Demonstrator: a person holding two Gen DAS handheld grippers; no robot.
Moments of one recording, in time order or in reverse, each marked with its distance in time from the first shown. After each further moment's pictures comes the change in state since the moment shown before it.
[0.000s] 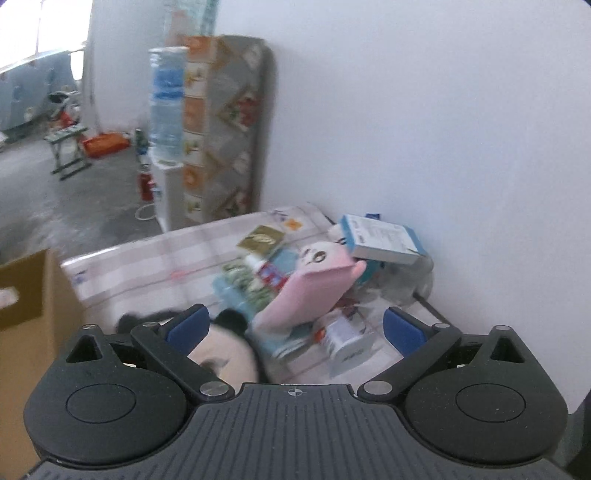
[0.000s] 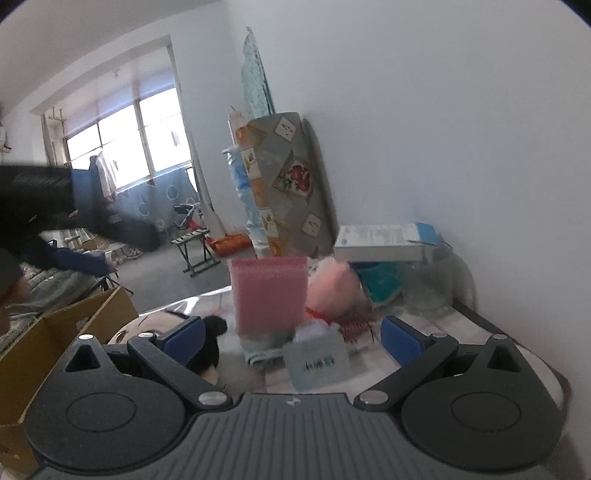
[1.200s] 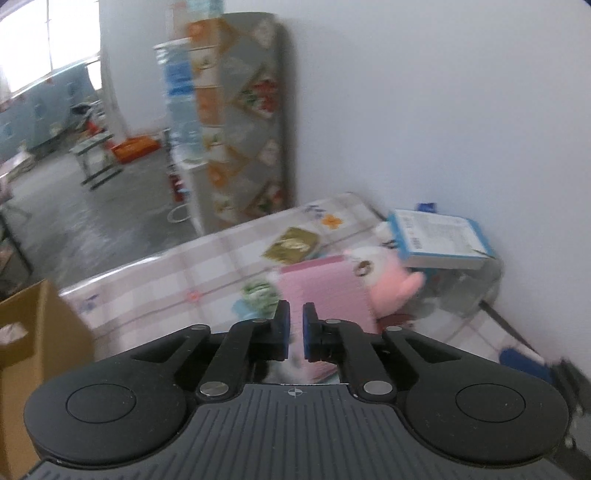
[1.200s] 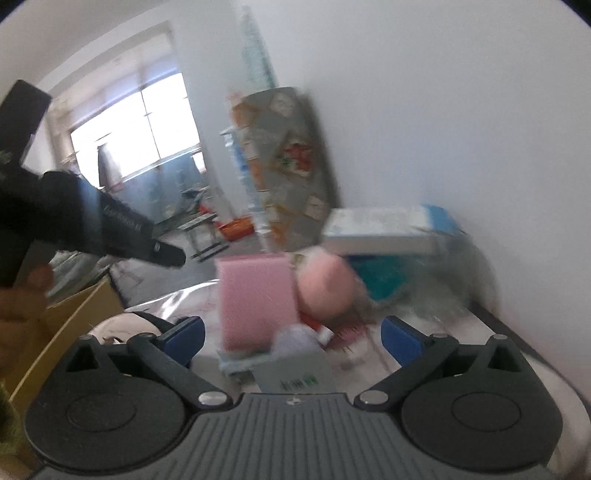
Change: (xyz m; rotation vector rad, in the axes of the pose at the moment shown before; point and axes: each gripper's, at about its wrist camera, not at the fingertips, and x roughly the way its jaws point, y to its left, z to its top) left arm 0.083 -0.016 0.032 0.060 0.060 0.177; right arm 0.063 -0.031 0.014 0.007 0.082 0.067
